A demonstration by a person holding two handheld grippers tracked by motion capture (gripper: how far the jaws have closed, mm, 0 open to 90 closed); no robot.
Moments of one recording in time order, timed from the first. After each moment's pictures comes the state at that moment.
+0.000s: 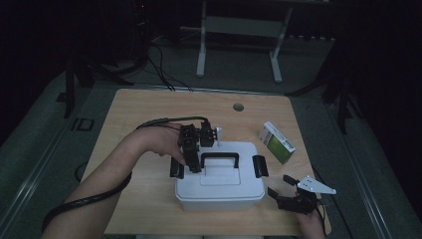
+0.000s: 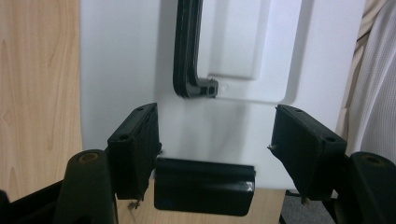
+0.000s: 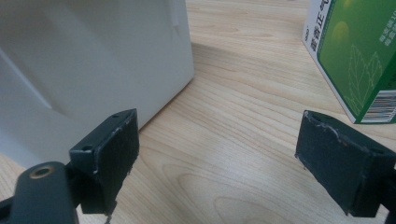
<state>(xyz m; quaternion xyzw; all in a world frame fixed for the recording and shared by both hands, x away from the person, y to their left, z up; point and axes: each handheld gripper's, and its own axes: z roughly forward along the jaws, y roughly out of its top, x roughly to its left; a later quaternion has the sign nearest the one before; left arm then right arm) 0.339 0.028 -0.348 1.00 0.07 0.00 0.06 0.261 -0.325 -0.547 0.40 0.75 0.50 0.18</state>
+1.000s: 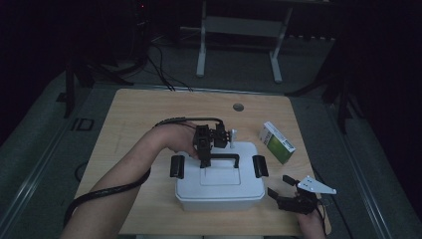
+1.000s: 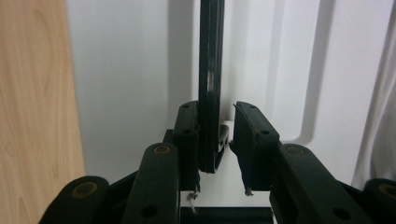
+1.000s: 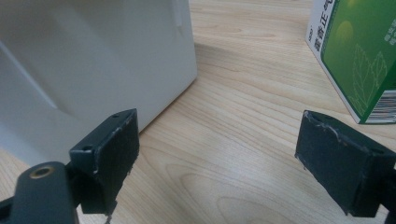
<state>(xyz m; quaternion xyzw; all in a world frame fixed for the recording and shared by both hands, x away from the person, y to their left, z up) 0.351 -0.004 -0.361 1.00 0.03 -0.01 0.03 0.261 -0.325 -0.547 0.40 0.75 0.50 0.17</state>
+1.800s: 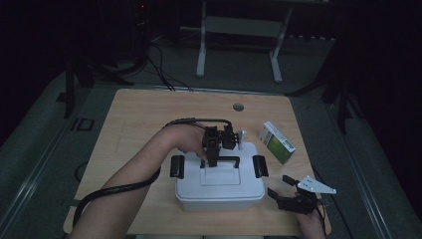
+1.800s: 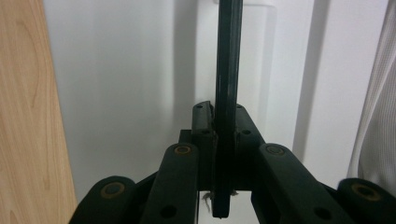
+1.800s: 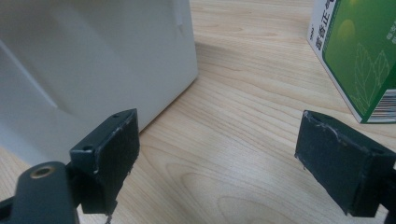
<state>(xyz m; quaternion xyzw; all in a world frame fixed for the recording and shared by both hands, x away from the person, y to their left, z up) 0.354 -0.026 -0.364 1.00 0.04 -0.03 0.02 0.262 -0.326 -0.548 0.39 0.75 0.50 0.17</state>
